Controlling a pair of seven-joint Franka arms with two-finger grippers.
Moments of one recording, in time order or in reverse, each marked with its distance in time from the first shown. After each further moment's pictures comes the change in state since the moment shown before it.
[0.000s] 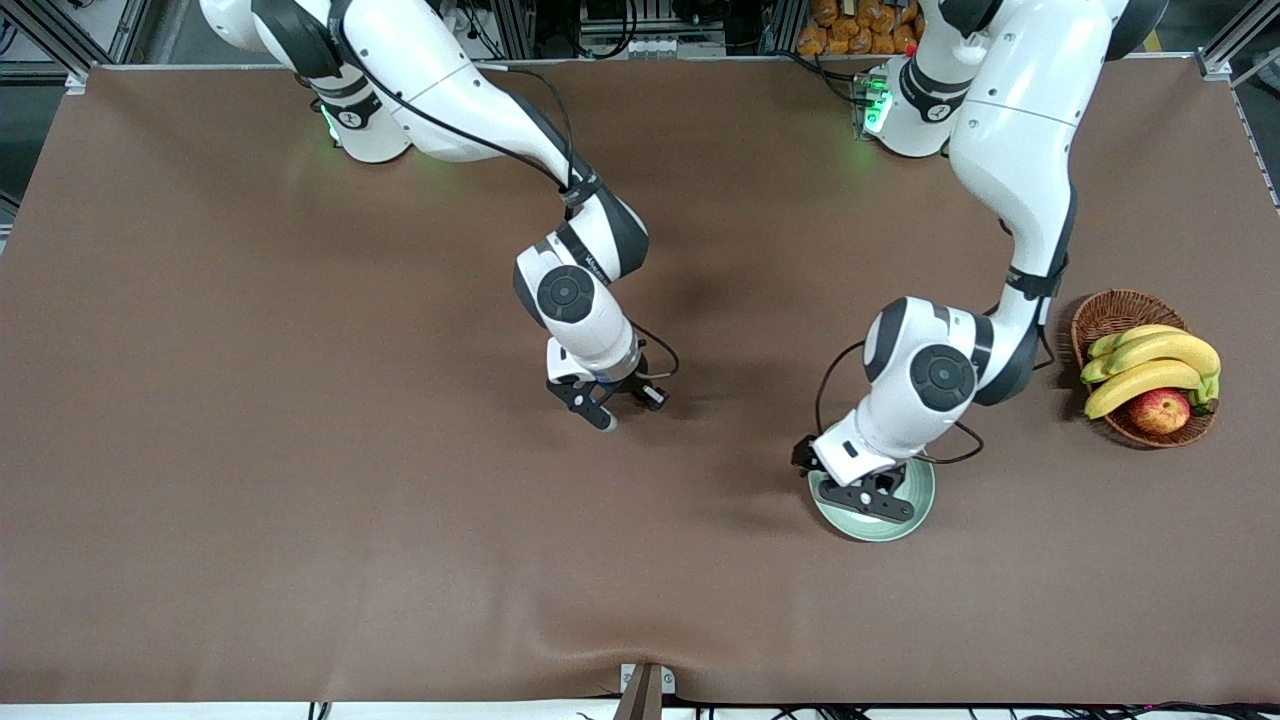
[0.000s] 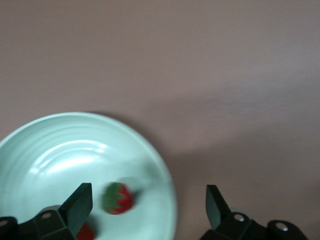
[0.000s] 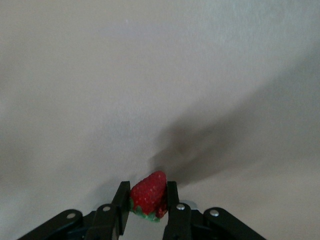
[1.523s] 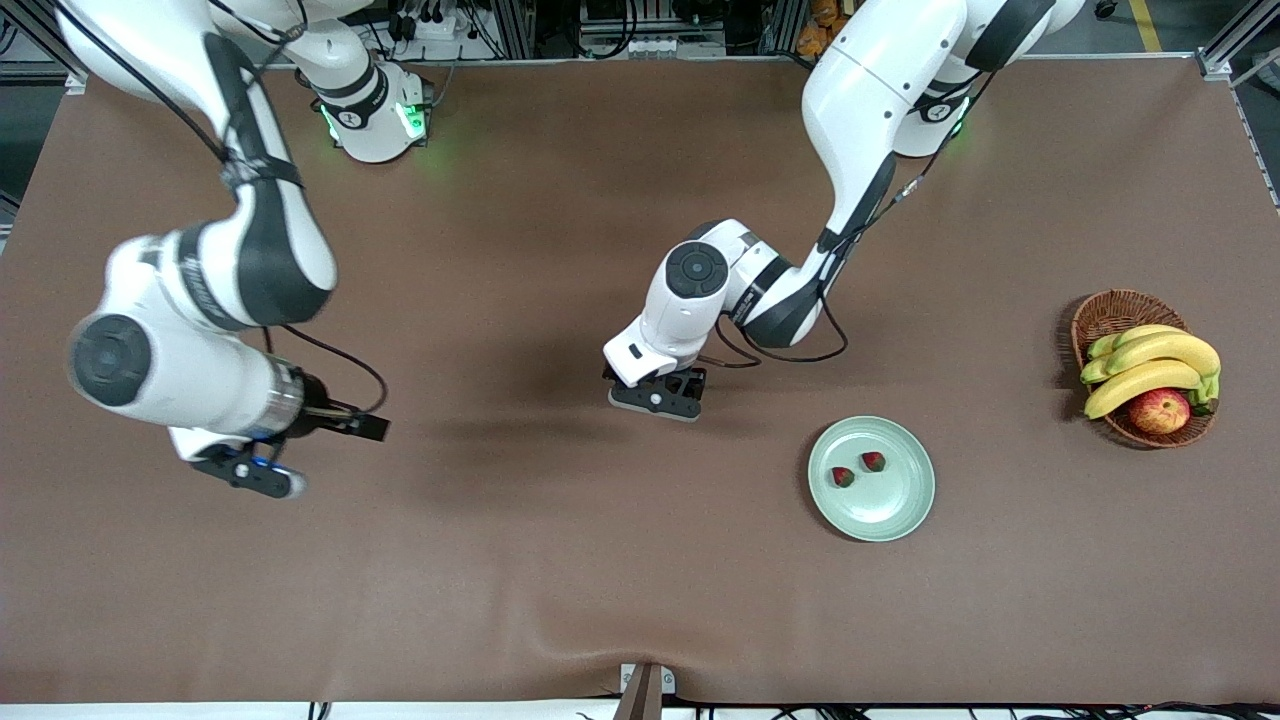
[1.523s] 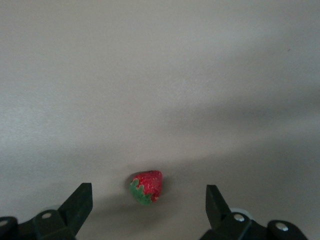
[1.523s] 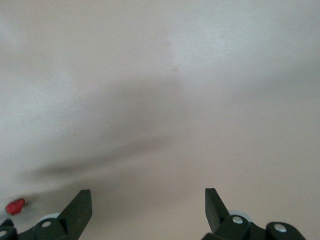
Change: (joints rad) left arm -0.304 0.102 -0.100 0.088 0.138 0.017 -0.548; right arm -0.529 -0.397 -0.058 0.044 -0.136 -0.751 -0.852
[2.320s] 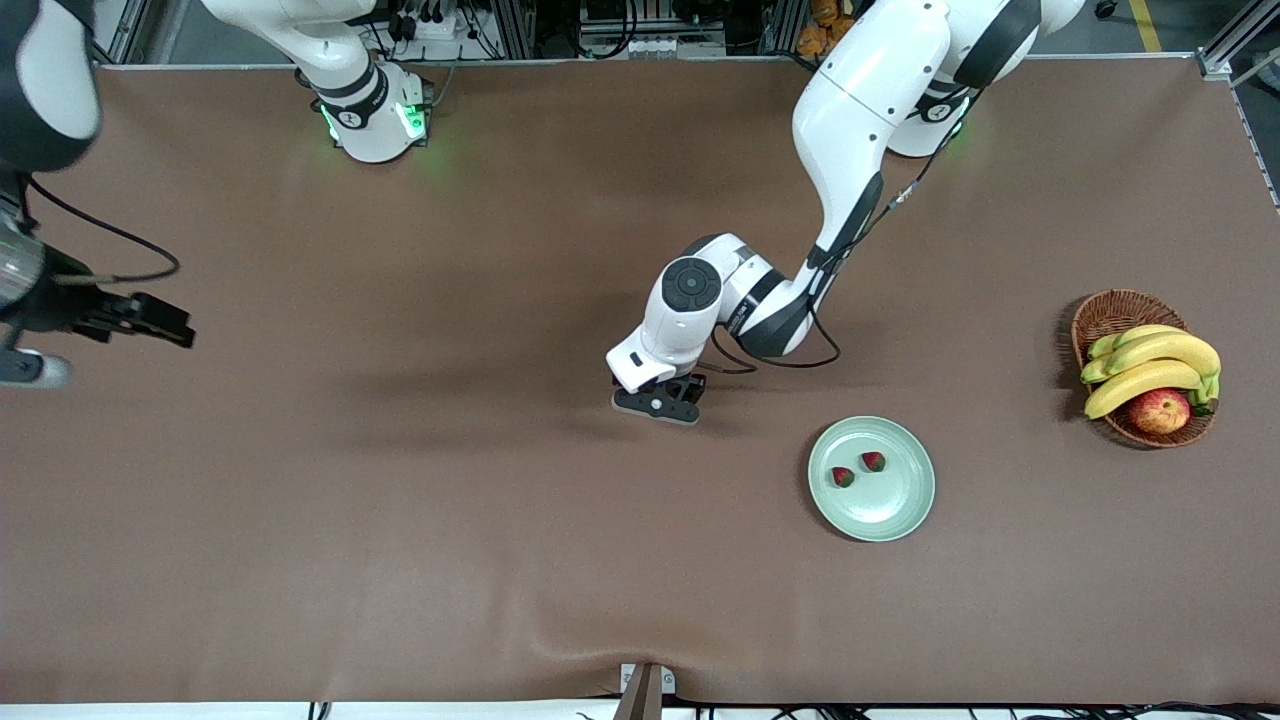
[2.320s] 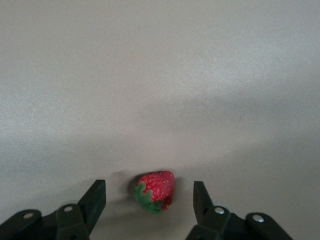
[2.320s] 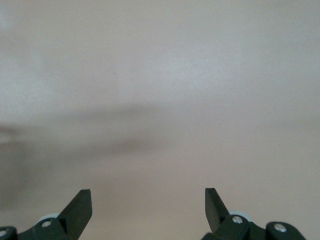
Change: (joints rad) left arm -0.002 0.047 0.004 0.003 0.006 0.012 0.000; right arm -0.179 -0.300 0.000 -0.074 -0.128 -0.162 -0.379
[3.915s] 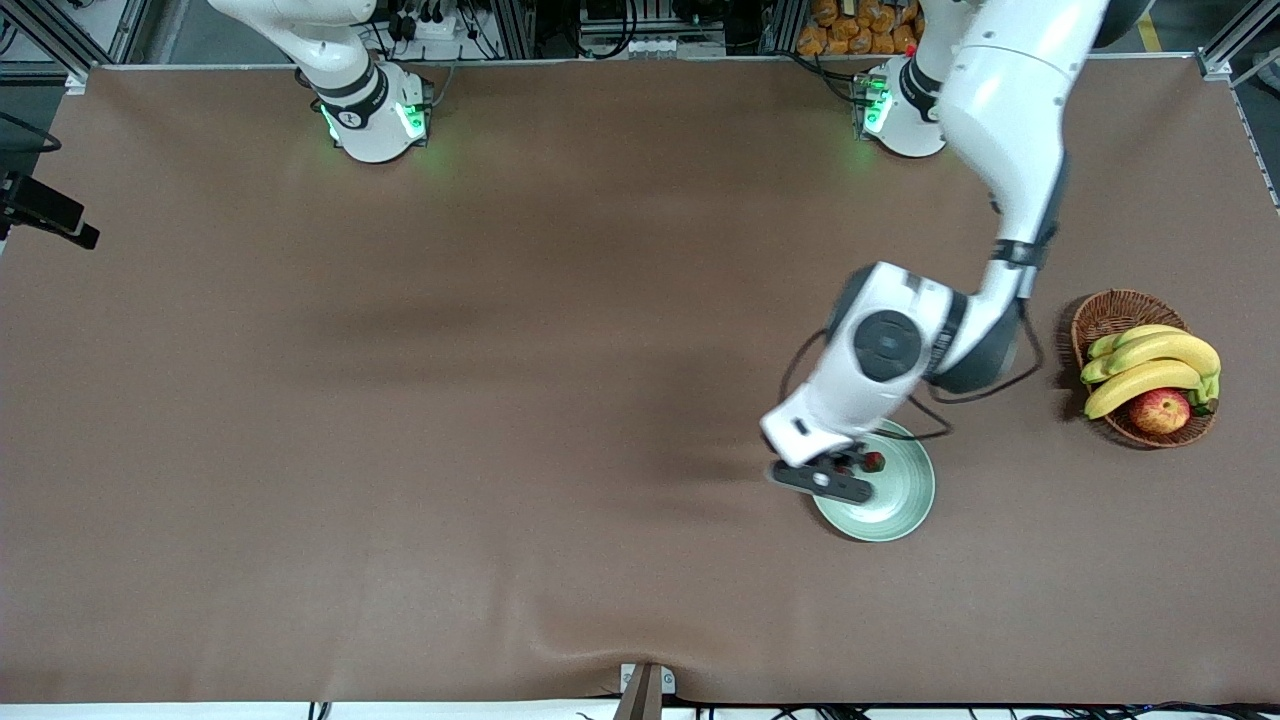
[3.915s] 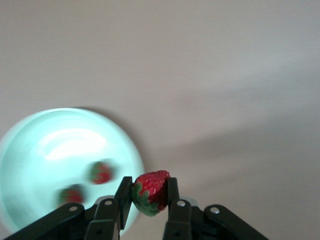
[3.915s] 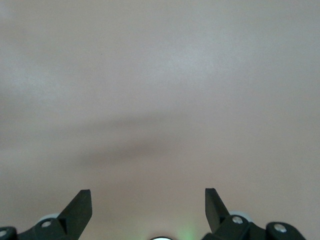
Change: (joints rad) left arm 0.357 -0.197 0.027 -0.012 0.005 -0.246 0.455; right arm -0.150 -0.142 0.078 0.023 -0.001 -0.178 -0.020
